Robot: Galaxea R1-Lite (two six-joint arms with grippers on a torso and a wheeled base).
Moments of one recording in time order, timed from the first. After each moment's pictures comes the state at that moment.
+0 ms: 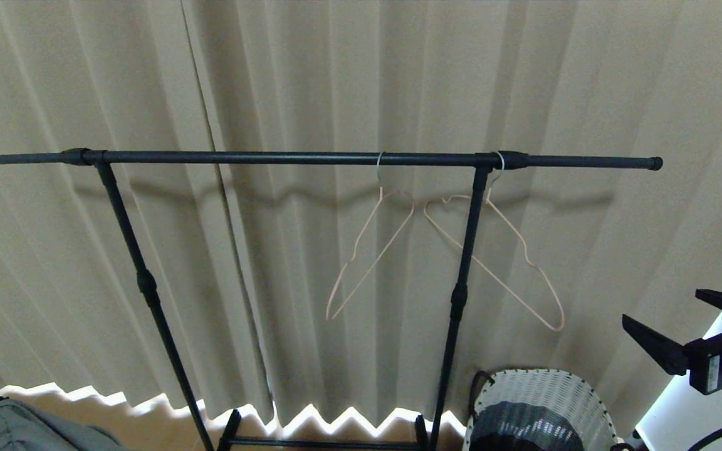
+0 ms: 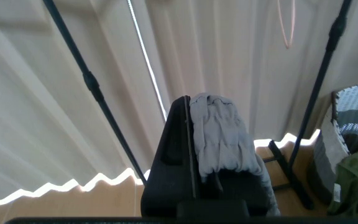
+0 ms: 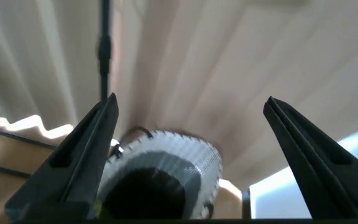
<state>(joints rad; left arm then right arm) -0.26 0.51 -0.24 -0.14 0.08 0.18 0.03 1.20 -0.27 -0.64 0.03 -0.24</state>
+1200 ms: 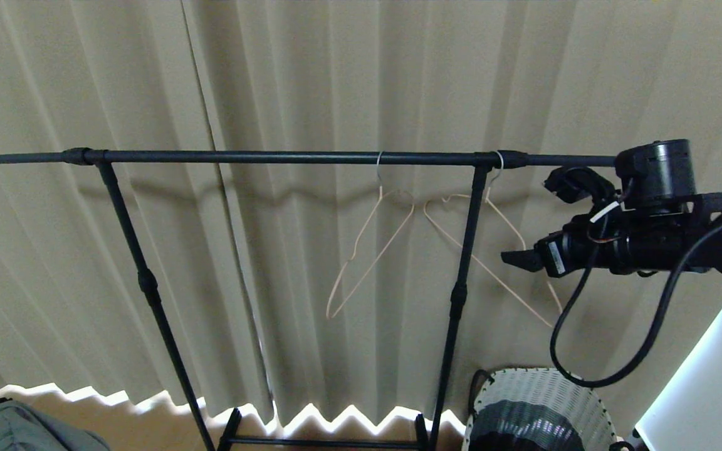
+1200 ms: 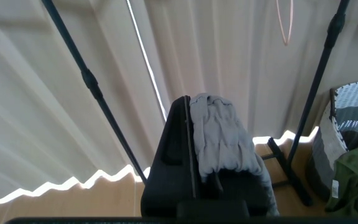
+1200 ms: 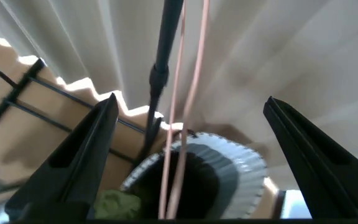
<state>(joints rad) -0.26 0.52 -0.24 -0.14 0.08 0.18 0.20 1.78 -1.14 -0.03 0.05 -0.16</state>
